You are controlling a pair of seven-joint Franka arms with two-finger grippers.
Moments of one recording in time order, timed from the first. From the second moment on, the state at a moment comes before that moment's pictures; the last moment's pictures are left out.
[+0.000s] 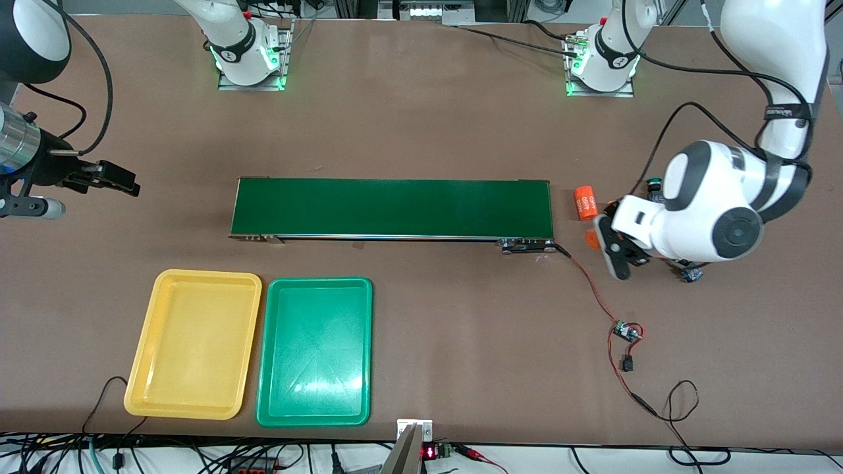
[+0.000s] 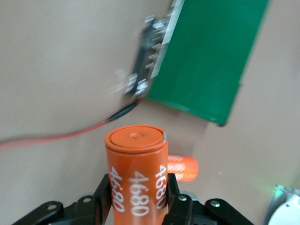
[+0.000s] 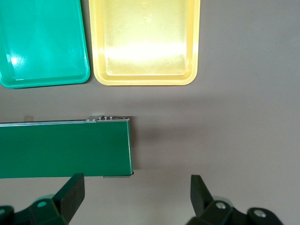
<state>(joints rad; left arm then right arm) 0.09 0.44 -0.32 -1.69 -0.03 1.78 1.04 -0.01 0.10 0.00 -1.65 0.02 1.67 0.04</state>
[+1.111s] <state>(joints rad) 0.05 0.44 -0.51 -1.87 0.00 1.94 1.19 -0.01 0.10 0.00 -1.65 0.02 1.67 0.04</state>
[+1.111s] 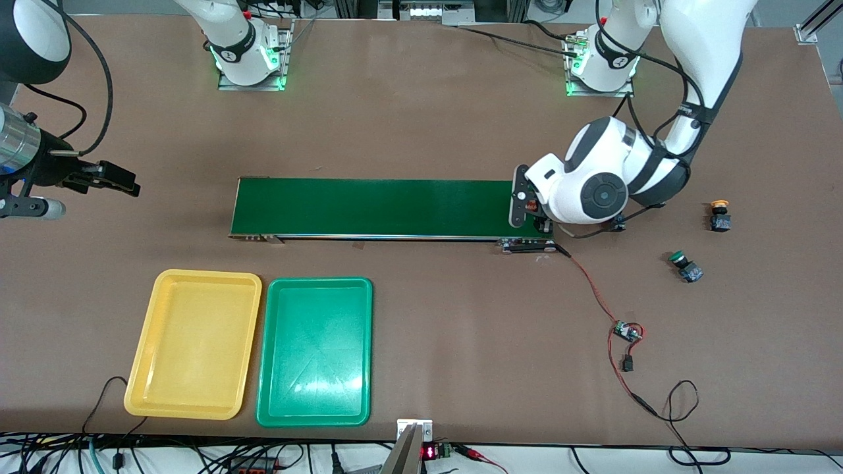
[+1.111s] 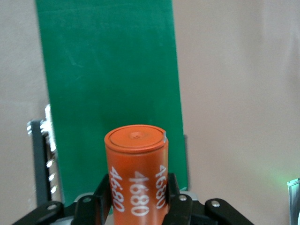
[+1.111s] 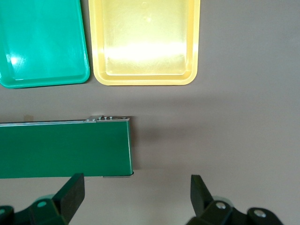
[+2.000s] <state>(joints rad) 0.04 0.44 -0.52 -1.98 0.06 2.08 1.14 -0.01 0.10 0.00 -1.65 0.02 1.67 0.04</state>
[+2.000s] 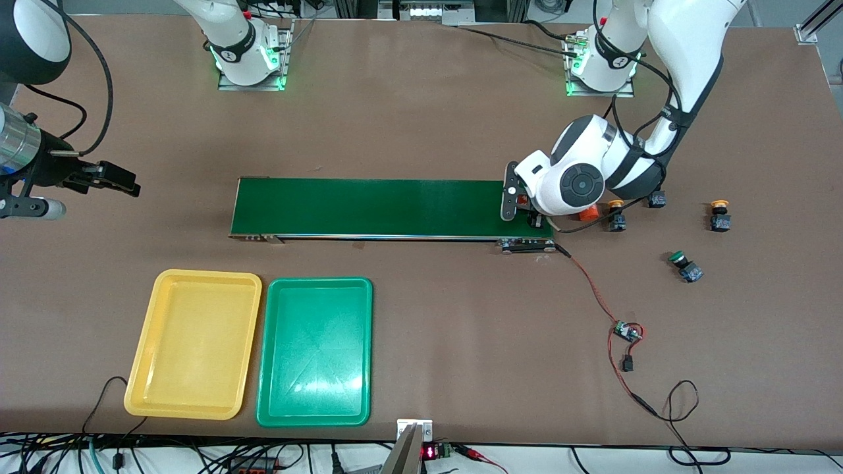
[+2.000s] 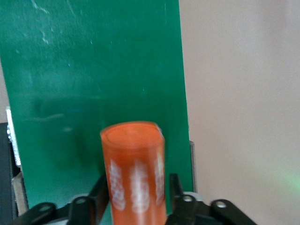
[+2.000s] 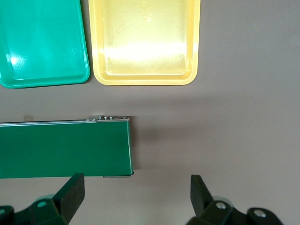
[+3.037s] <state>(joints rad) 0.21 0.34 -0.27 -1.94 0.06 2.12 1.14 -0.01 0.11 0.00 -1.65 0.02 1.67 0.04</state>
